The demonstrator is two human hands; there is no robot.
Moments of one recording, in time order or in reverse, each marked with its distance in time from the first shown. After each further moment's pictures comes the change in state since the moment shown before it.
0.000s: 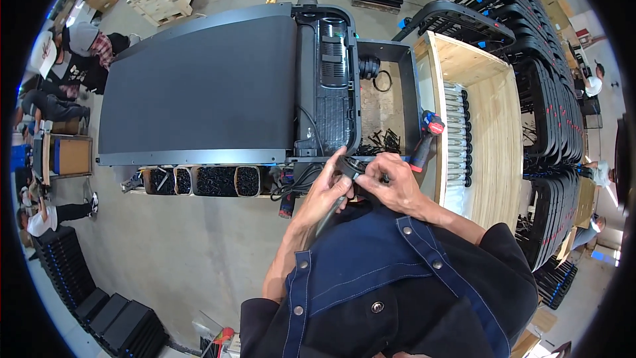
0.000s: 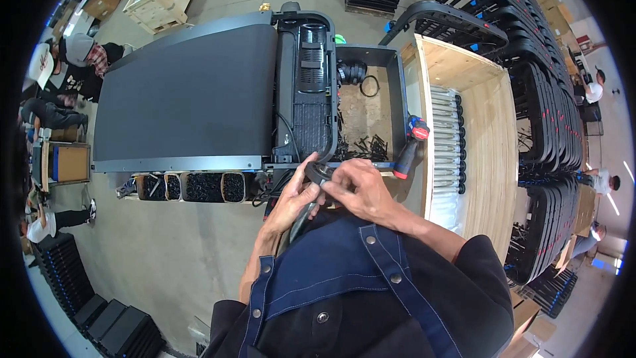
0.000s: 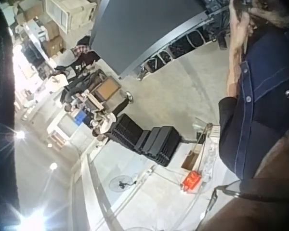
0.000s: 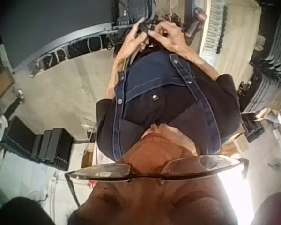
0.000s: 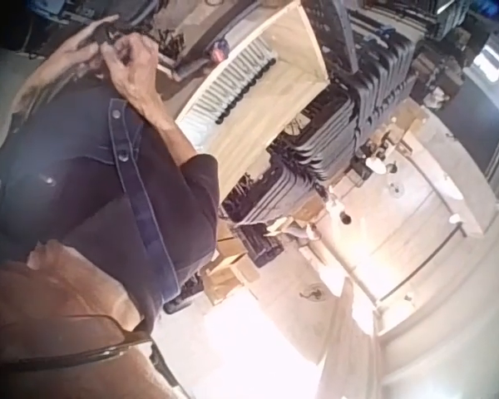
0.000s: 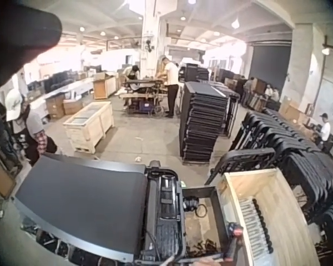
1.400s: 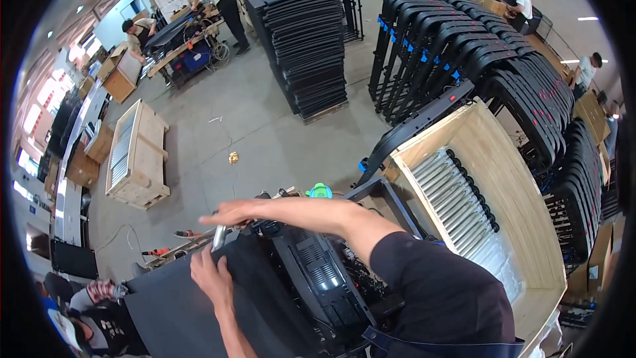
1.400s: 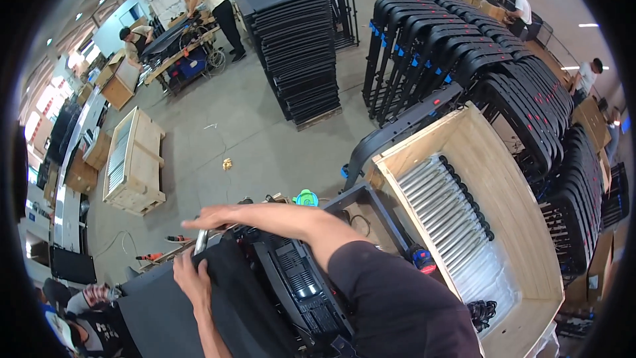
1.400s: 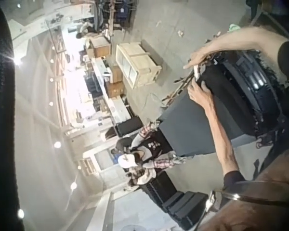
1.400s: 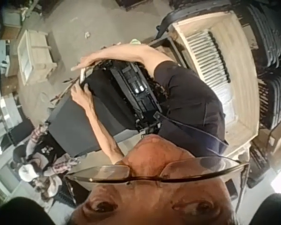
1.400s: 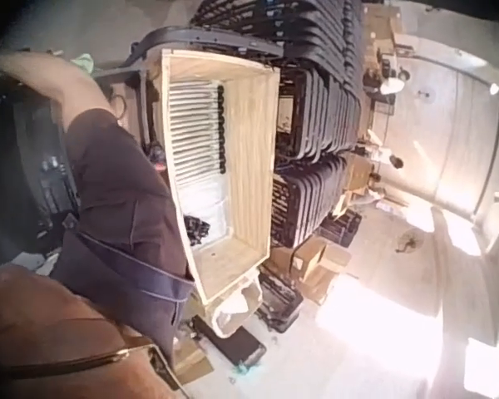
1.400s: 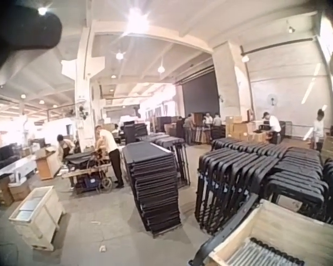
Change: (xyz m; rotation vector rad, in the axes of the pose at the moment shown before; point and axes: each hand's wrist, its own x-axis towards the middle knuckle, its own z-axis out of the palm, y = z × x) left_hand 0.286 0.274 -0.169 1.743 0.780 0.610; right_hand 0.548 0.176 -0.064 0.219 -0.409 0.311
